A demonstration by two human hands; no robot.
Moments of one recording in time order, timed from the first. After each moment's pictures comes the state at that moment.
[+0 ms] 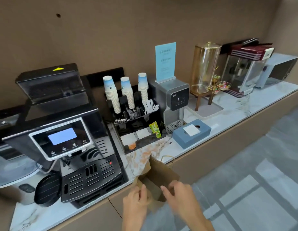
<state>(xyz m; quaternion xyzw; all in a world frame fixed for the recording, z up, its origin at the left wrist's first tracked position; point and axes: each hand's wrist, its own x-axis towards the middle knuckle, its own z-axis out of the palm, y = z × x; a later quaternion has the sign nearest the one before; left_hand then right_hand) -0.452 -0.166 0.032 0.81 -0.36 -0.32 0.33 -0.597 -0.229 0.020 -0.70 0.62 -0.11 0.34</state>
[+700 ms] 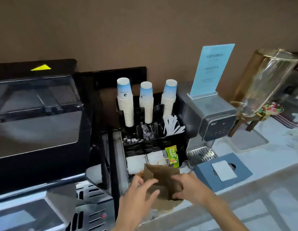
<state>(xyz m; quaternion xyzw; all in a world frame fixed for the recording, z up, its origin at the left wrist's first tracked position) -0.334 -0.376 0.011 0.81 -0.50 -0.25 0.19 -0.499 -0.521 0.017 -0.84 0.42 0.12 0.31</state>
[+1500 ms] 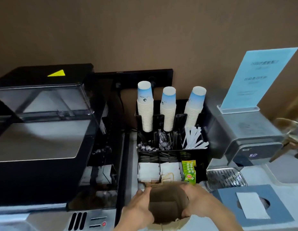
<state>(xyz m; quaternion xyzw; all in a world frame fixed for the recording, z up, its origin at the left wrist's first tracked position) -0.321 -0.427 0.024 0.83 -0.31 -0.45 0.06 -0.457 -0.582 0.033 -0.84 0.34 0.28 0.32</state>
